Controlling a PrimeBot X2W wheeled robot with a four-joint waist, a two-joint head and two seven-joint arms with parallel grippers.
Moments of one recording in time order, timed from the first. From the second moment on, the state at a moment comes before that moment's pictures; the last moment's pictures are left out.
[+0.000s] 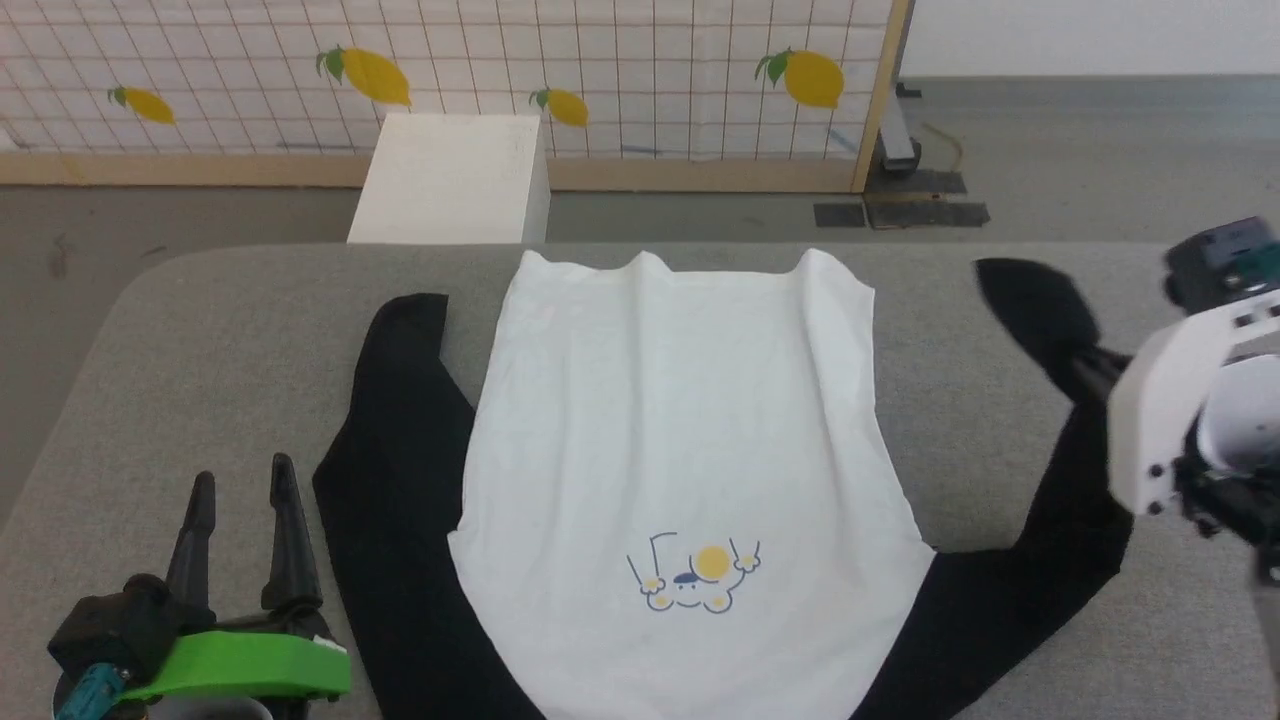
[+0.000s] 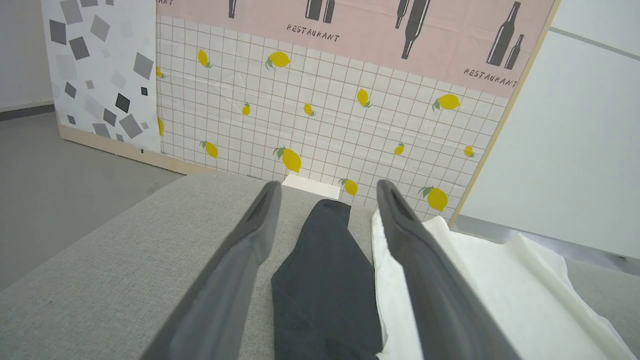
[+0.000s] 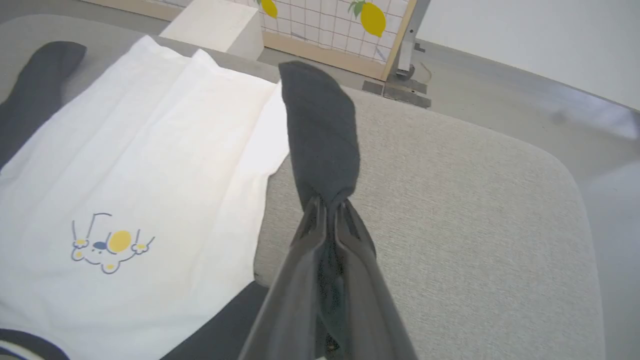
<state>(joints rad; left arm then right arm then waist) 0.05 0.09 0.14 0.00 -0.33 -0.10 -0.26 -0.36 -0.42 0.05 -0.04 0.41 0.13 0.89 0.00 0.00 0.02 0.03</state>
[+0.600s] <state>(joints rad) 0.06 0.09 0.10 -0.01 -0.33 -0.10 -0.24 -0.38 -0.16 0.56 0.09 0.48 0.13 0.81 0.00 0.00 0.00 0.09</state>
